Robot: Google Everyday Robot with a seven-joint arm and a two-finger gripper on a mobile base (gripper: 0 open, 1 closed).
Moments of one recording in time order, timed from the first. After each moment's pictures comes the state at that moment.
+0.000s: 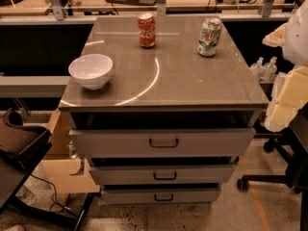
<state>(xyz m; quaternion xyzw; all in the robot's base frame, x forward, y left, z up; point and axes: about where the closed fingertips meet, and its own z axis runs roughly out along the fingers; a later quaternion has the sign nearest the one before) 0.438 -0.215 0.984 -0.60 0.78 -0.04 0.17</state>
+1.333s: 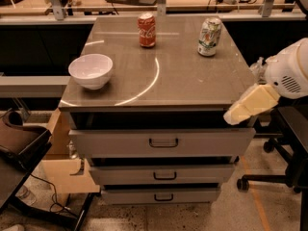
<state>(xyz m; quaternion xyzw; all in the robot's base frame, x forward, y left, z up) 0.489 -0.218 0.924 -0.41 0.86 0.01 0.31</state>
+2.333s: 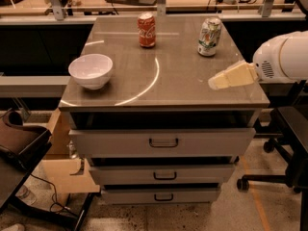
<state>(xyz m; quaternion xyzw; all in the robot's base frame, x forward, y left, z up) 0.570 -0.218 0.945 -0.28 0.84 0.00 0.46</state>
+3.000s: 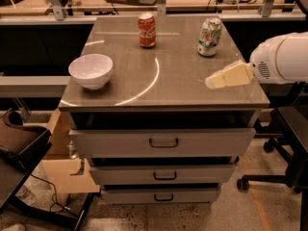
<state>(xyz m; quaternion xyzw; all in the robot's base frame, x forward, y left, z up) 0.570 -0.212 0.944 -0.28 0.84 0.00 0.47</state>
